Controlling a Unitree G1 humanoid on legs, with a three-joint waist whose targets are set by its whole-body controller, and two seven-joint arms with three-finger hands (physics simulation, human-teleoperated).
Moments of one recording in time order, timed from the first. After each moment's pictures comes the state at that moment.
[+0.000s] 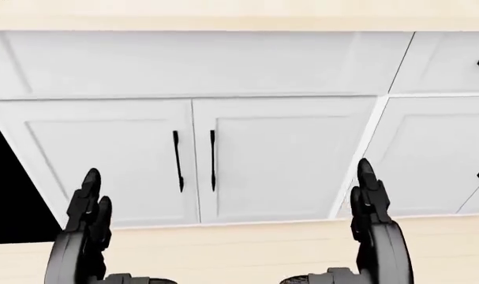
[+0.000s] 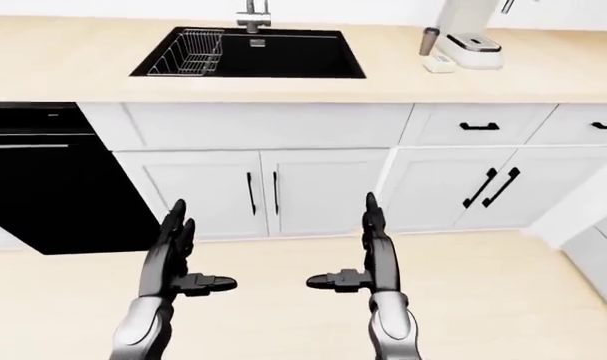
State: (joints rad) left arm 0.05 0.02 0.04 -0.04 -0.02 0.05 -0.04; right arm 0.07 -0.02 -0.05 -0.09 -0.03 0.05 0.03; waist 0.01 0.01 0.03
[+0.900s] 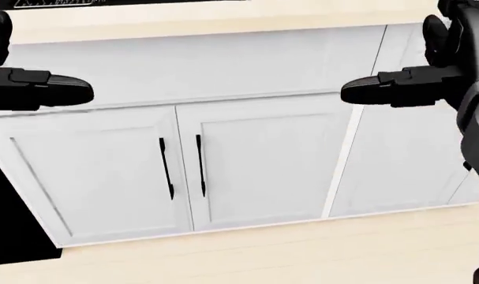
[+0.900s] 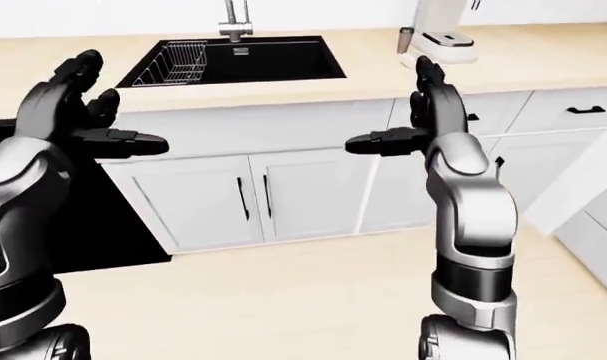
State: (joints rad) left arm -0.73 0.42 0.24 -0.27 -0.18 0.99 -0.04; right arm -0.72 -0.40 -0.22 -0.17 0.11 0.90 0.05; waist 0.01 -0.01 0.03
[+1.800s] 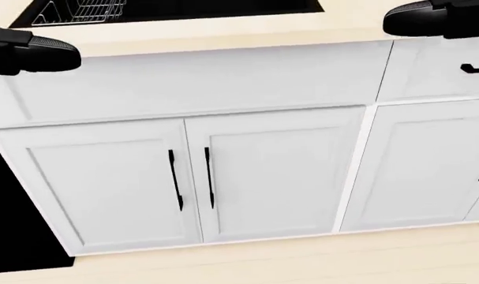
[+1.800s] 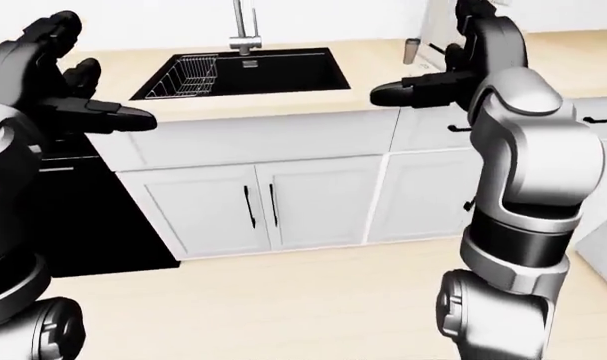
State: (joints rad) left arm -0.88 0.47 0.23 -0.30 -0.12 1.14 -0.09; right arm -0.96 -0.54 -0.26 -0.14 0.09 1.12 0.11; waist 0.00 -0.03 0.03
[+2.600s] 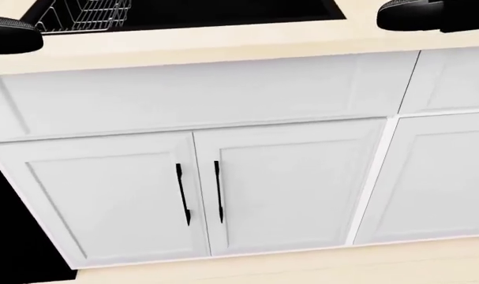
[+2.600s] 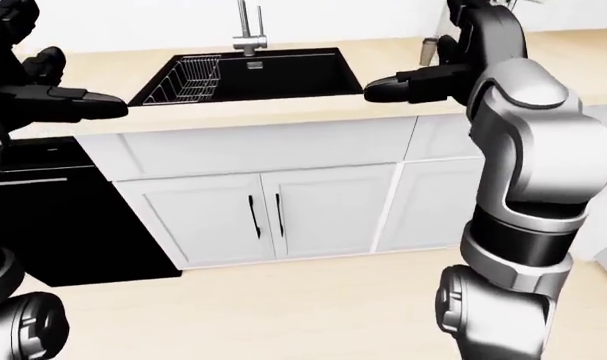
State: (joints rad) left arm -0.91 0.54 0.28 -0.31 -0.14 1.18 -0.07; right arm -0.99 -0.54 -0.25 -0.18 0.11 1.15 0.13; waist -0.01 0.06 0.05
